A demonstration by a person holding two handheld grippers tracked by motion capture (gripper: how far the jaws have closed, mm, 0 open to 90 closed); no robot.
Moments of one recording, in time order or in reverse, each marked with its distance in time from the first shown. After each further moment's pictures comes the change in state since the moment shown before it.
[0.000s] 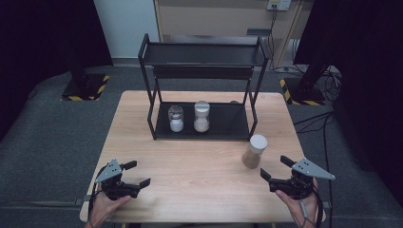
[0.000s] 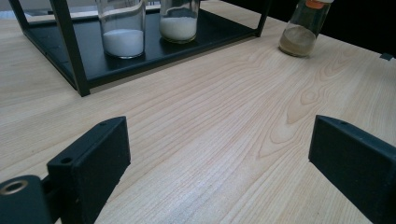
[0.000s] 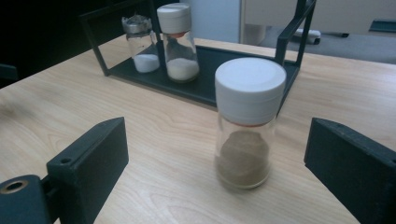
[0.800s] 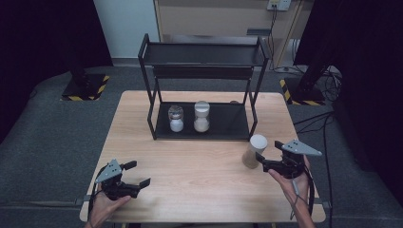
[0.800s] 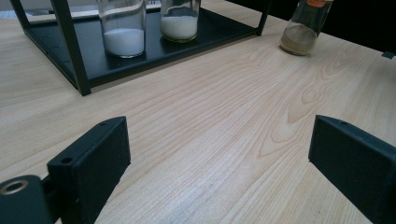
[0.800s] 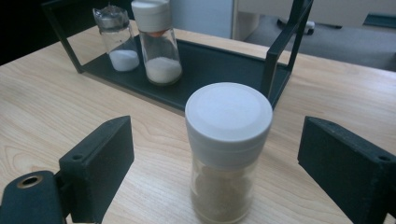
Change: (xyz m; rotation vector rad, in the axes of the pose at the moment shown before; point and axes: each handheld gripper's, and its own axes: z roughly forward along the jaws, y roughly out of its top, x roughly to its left) left arm -0.001 0.000 0.000 0.004 0.004 0.003; right arm -0.011 0.038 0.049 0.083 -0.034 -0.029
